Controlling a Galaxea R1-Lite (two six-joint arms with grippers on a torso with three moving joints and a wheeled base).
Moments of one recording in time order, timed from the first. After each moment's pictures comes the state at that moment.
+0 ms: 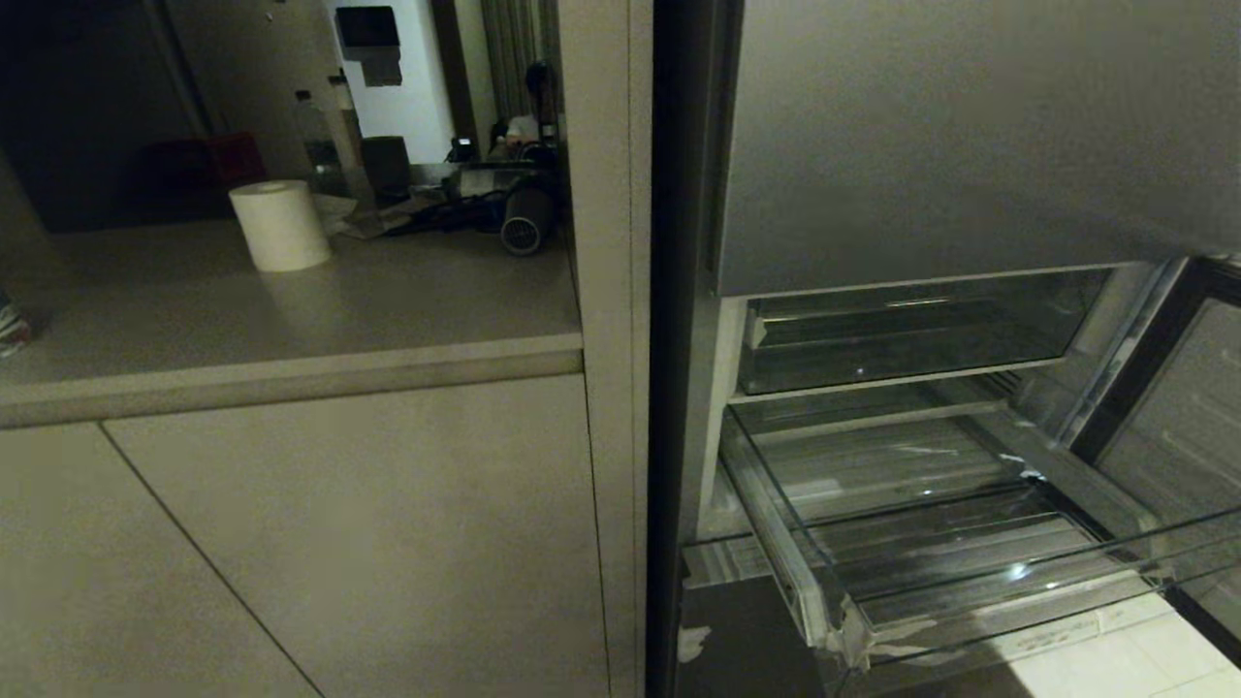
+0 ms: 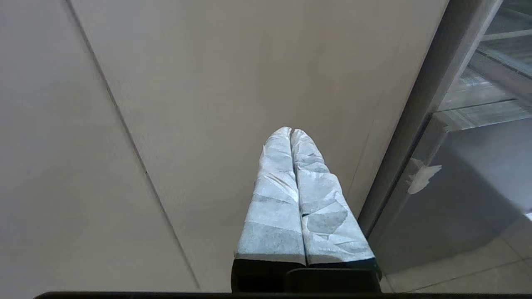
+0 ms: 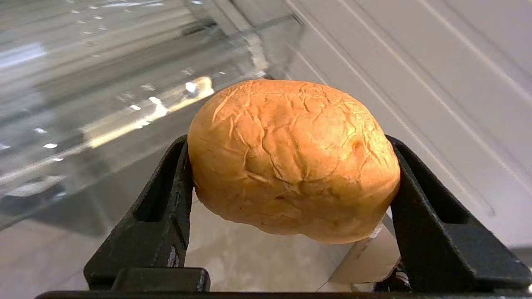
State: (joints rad) left arm -0.01 0.00 0.00 0.00 0.00 0.00; right arm -0.22 0.58 -0.67 0.47 -0.33 -0.03
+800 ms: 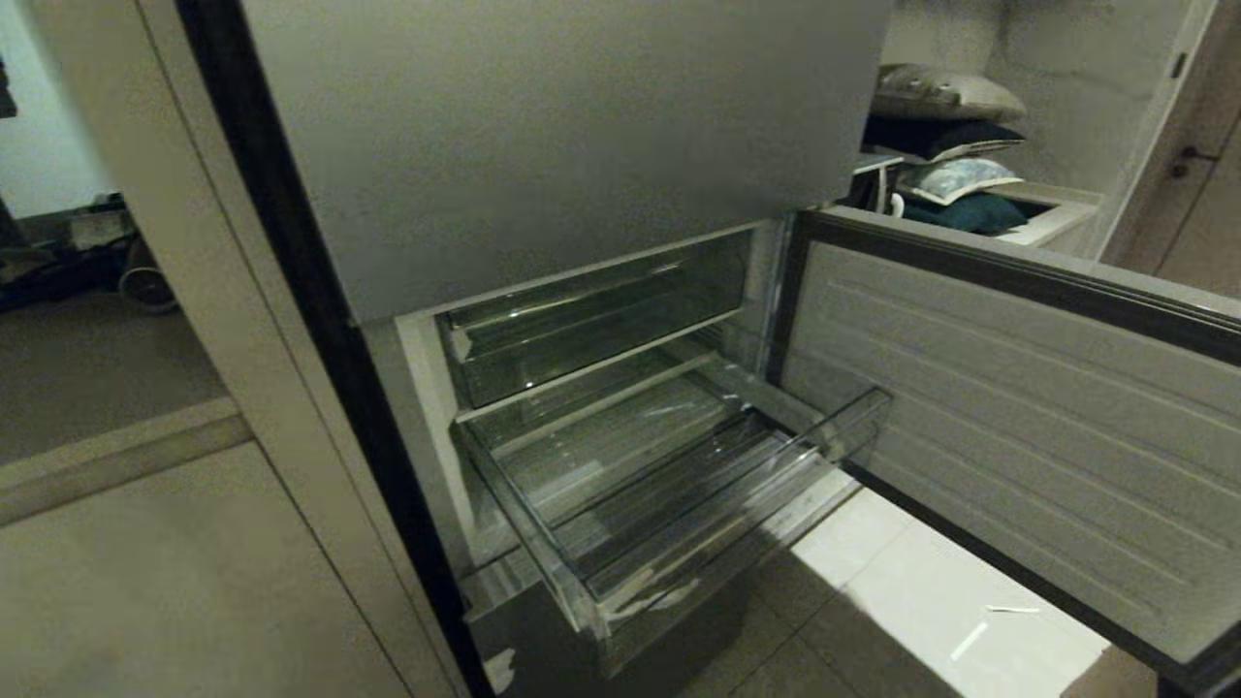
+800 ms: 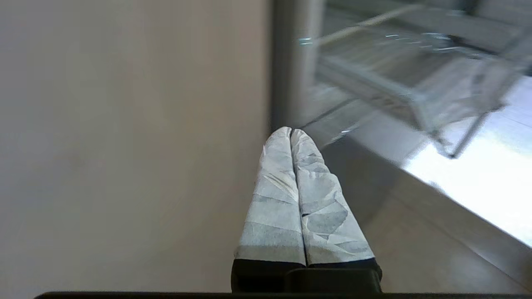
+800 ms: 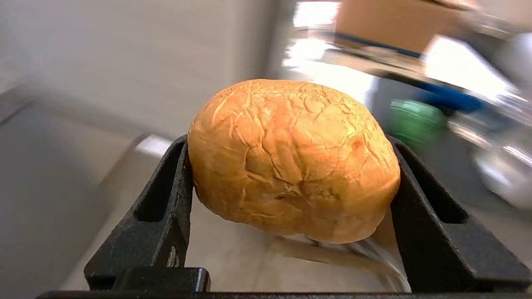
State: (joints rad) left arm -0.01 0.00 0.00 0.00 0.00 0.00; right arm -0.30 0.47 -0.62 0.36 -0.42 -0.01
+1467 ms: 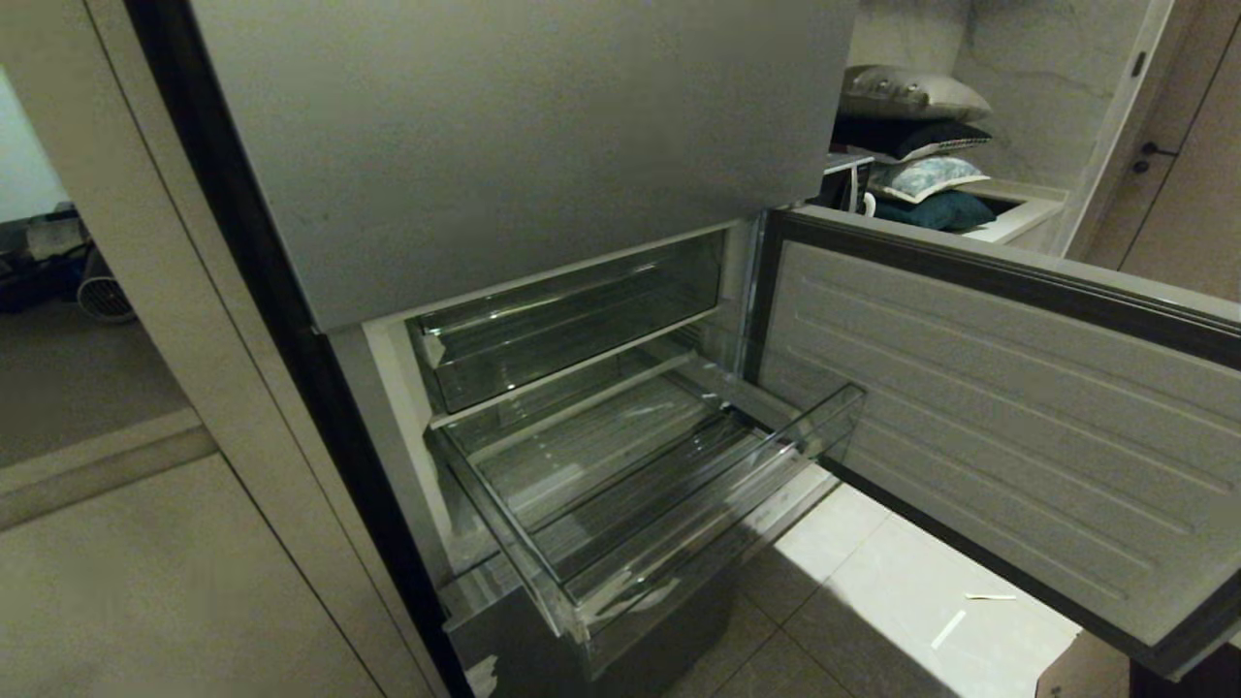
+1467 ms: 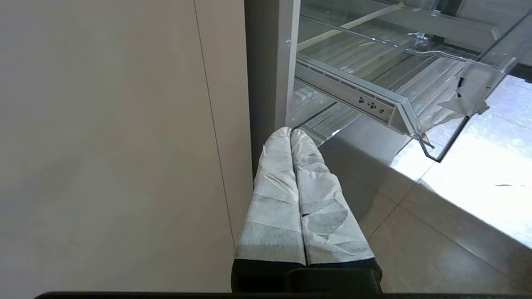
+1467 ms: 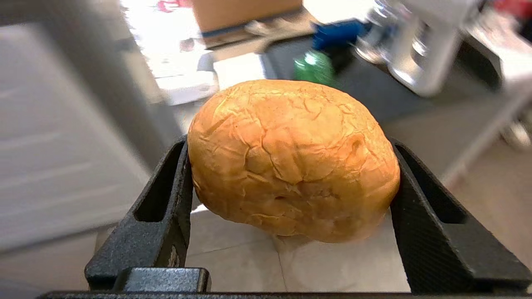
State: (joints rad) left arm -0.01 0.00 0.00 0.00 0.00 0.00; right arm -0.85 0.57 -0.50 0.16 -0.27 0.21
